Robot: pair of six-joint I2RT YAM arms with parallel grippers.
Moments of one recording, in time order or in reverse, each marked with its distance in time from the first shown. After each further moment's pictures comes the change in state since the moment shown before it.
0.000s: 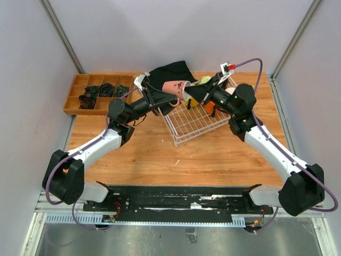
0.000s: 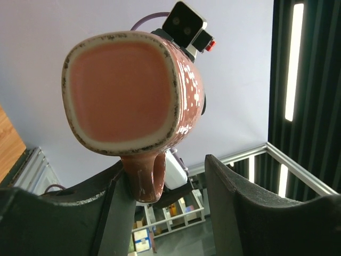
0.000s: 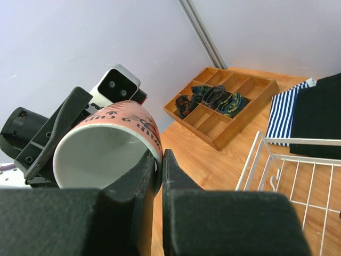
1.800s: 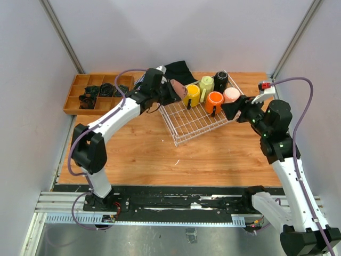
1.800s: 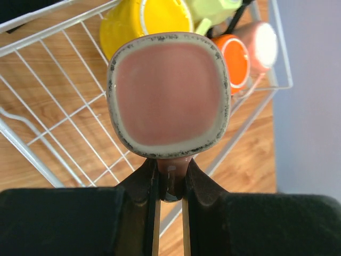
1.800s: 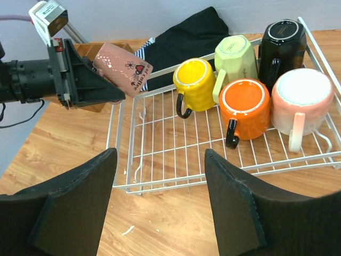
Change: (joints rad) left arm -0.046 0.358 0.628 -1.222 -0.471 1.010; right arm -0.282 -0.436 -0.086 -0.662 0.182 -0.322
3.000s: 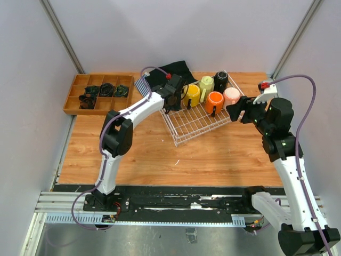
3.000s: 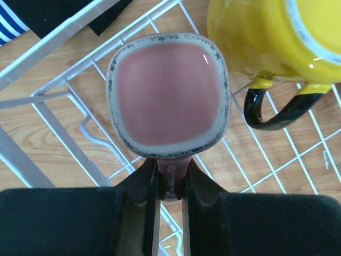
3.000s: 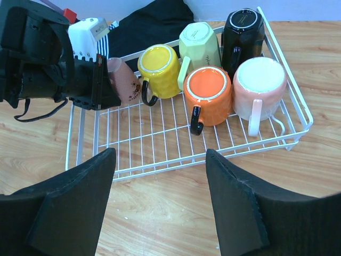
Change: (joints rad) left arm -0.092 0.424 0.400 -0.373 -0.404 0.317; right arm -0.039 0.016 0.052 -0.135 0.059 -0.137
